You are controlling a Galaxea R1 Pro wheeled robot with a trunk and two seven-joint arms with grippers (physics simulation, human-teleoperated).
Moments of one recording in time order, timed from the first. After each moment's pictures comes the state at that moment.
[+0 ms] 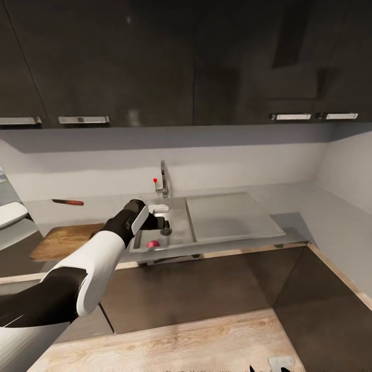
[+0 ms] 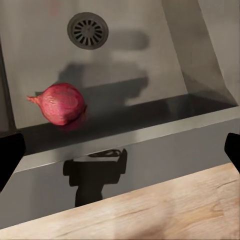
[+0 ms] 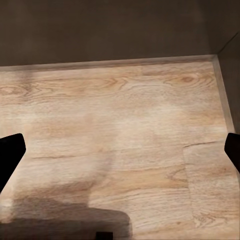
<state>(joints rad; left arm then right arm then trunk) -1.20 -0.14 -0.04 -0.42 0.15 0.86 0.05 -0.21 -0.08 0.02 -0.45 0.00 -0.16 0.04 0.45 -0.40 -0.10</state>
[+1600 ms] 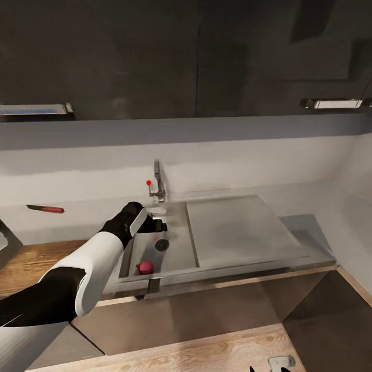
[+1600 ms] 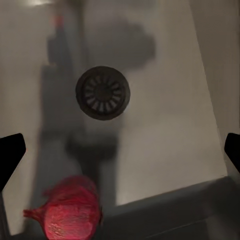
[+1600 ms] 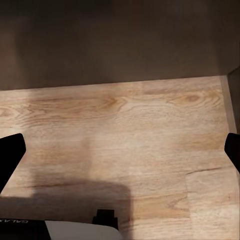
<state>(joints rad) -1.20 -0.13 -0.03 -0.39 0.14 0.86 0.05 -0.21 -0.08 0.02 -0.45 0.00 -0.16 0.04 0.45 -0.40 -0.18</state>
